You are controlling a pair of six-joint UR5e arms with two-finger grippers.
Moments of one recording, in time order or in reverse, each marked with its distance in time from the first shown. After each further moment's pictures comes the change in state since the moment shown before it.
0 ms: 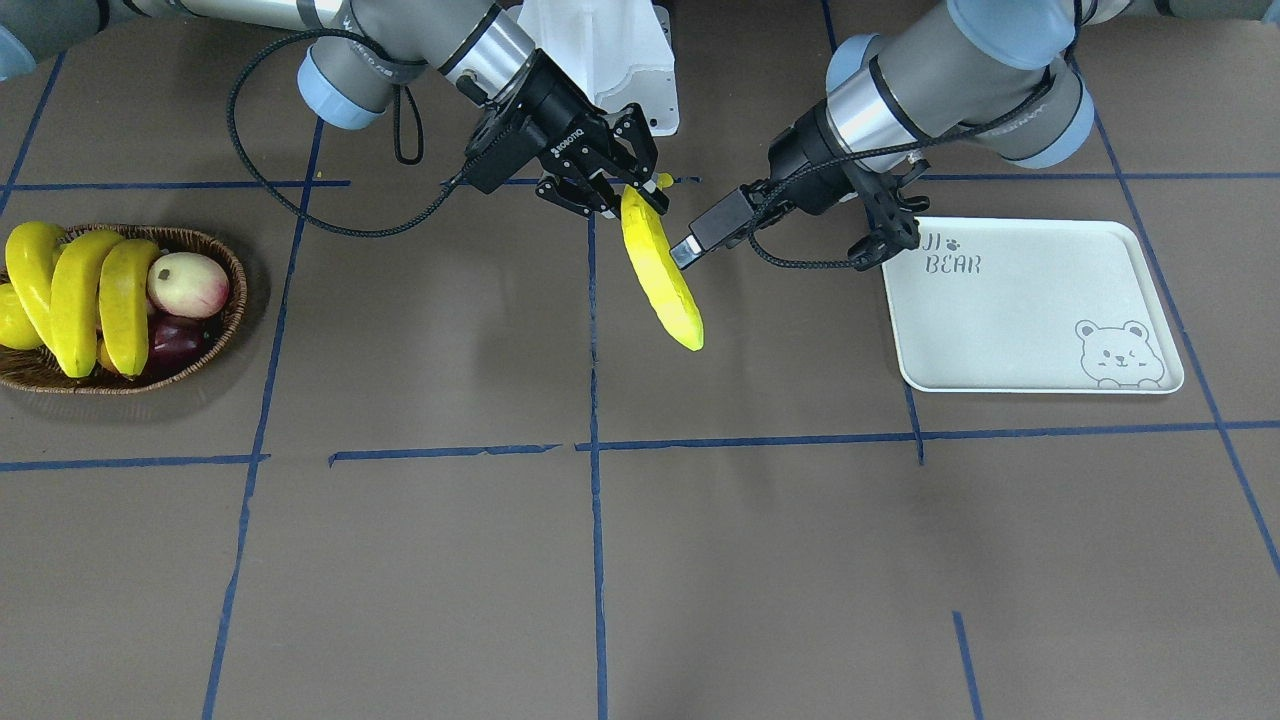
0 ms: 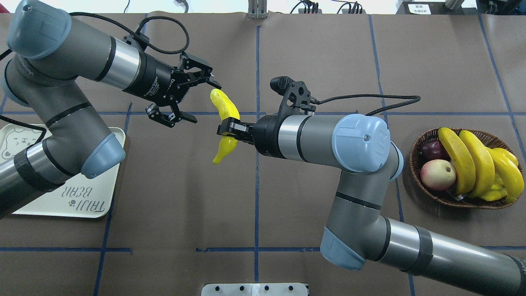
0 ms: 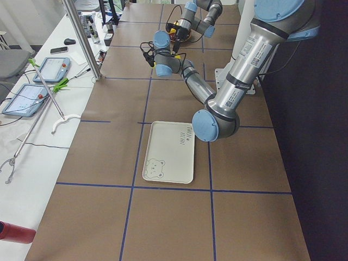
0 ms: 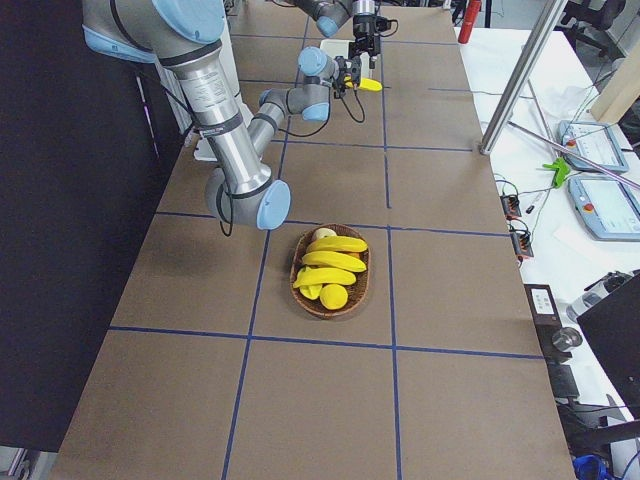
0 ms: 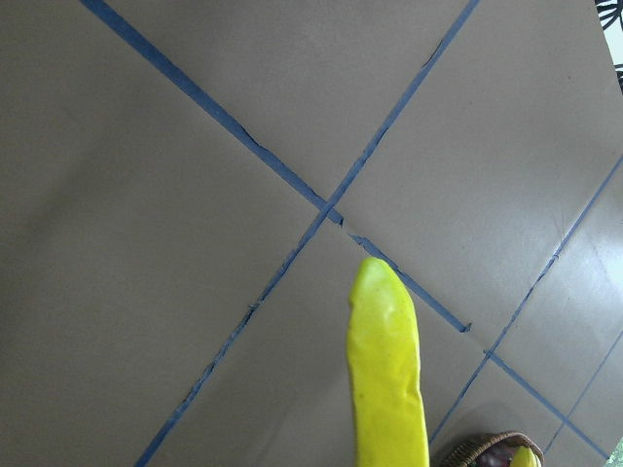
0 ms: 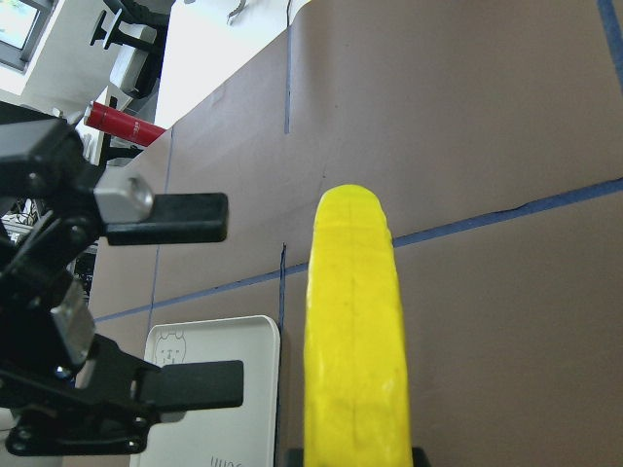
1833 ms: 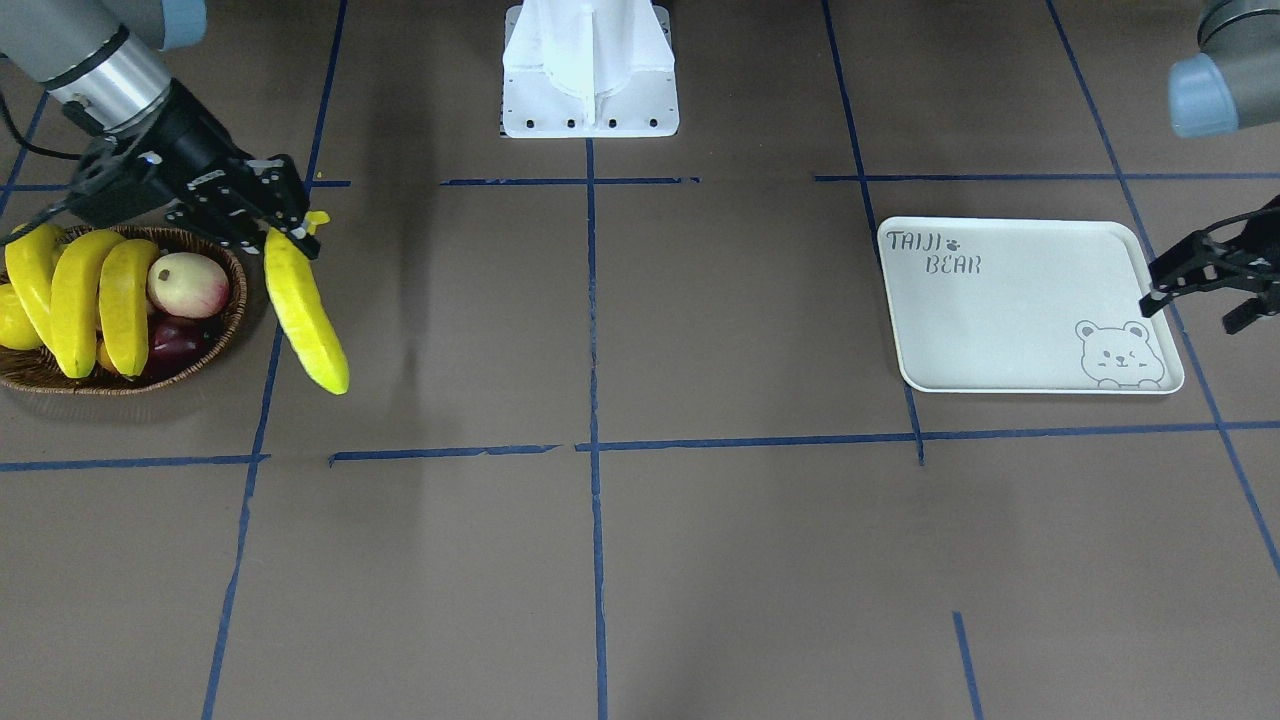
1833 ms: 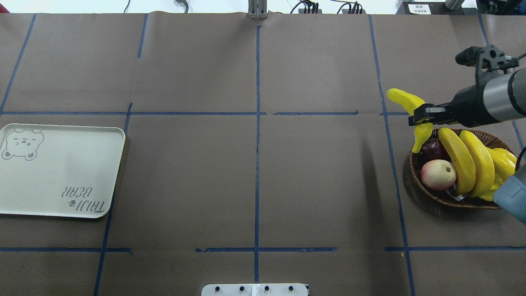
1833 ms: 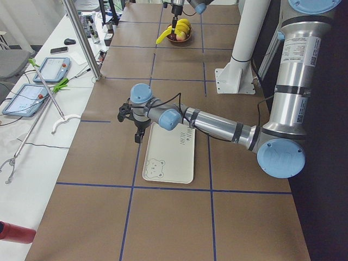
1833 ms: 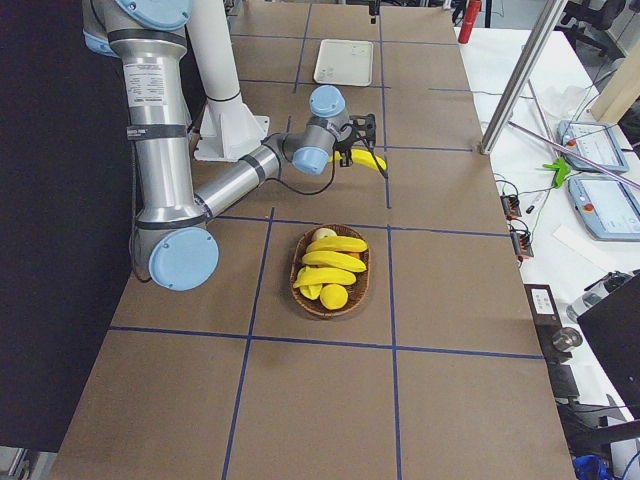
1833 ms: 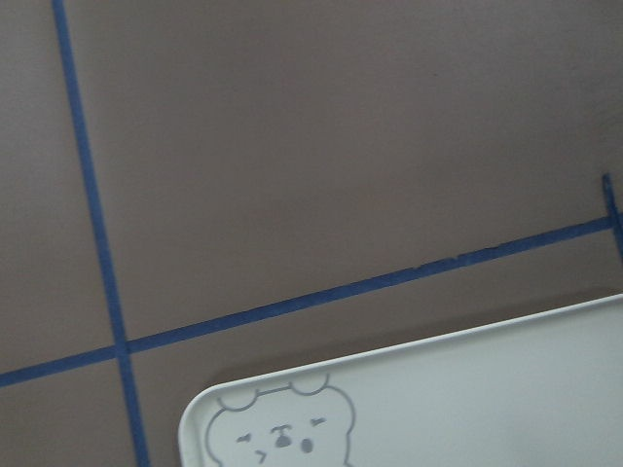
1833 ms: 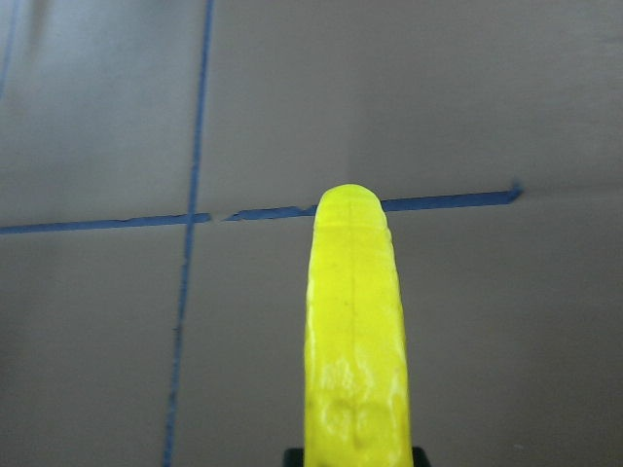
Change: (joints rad) left arm -0.405 0.466 -0.021 0.384 -0.058 1.610; right arm 0.320 -0.473 0.236 -0.145 0.401 -0.317
